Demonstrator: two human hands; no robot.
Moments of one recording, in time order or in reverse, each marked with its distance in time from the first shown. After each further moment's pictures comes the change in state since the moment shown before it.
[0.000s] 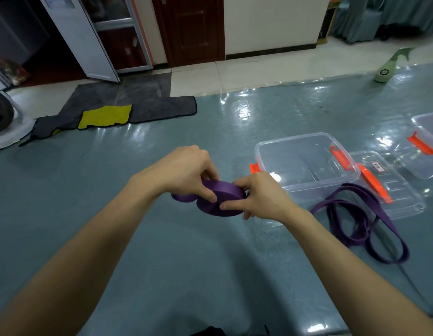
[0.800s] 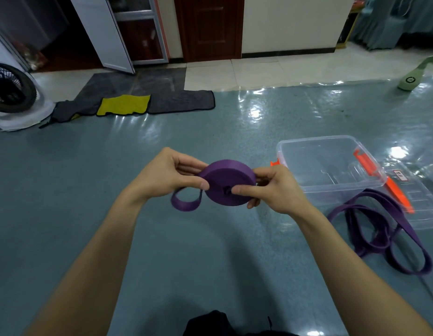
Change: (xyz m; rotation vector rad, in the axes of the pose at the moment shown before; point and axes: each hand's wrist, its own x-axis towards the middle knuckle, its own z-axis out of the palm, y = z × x) left_hand -0.075 -0.070 0.045 -1.032 0.252 -0.112; right_hand 0.010 -0.026 0.025 0.382 0.088 -0.011
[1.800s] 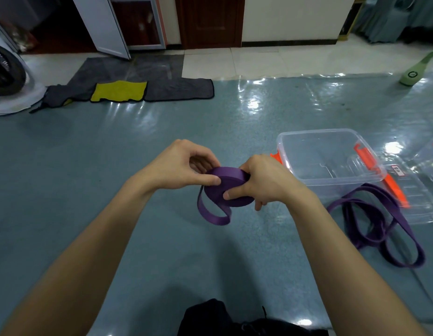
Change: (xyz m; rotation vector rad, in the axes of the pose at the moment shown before) left_hand 0.016 0.002 0.015 0.328 -0.059 0.059; right_hand 0.023 -0.020 0.009 -0.701 -0.248 0.181
